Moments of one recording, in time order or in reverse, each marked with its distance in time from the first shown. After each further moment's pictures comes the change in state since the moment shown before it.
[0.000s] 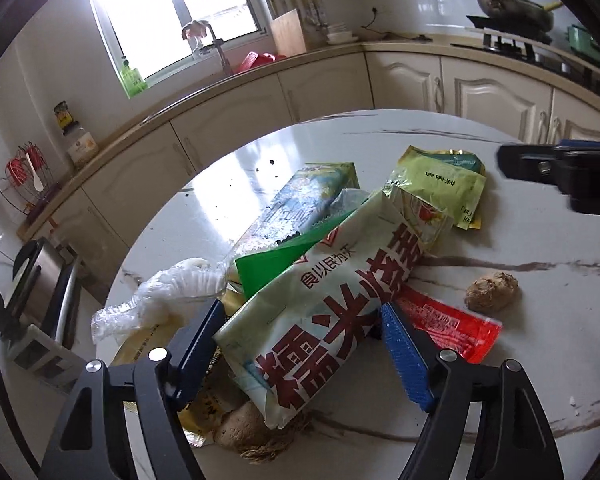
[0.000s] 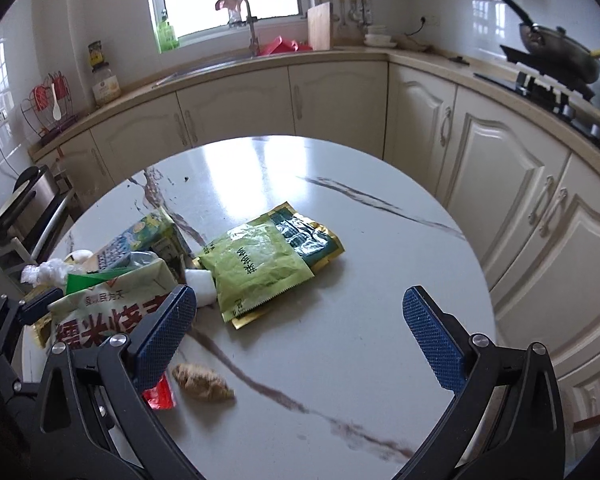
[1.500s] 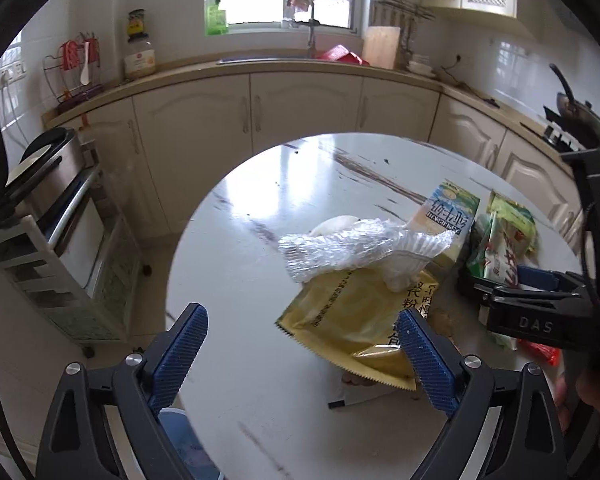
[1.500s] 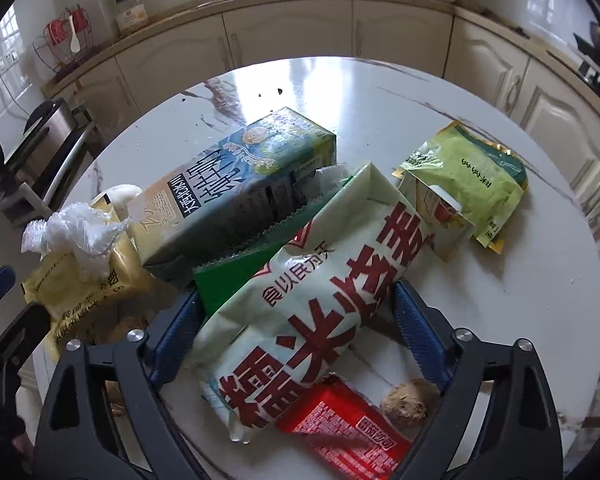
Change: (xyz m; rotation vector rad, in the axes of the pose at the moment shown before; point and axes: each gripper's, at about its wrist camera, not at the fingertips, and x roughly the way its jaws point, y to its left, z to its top) left arm -0.009 0.127 -0.026 -0.360 0.020 -0.067; right arm 0.054 0.112 -0.017 -0.090 0.218 0.062
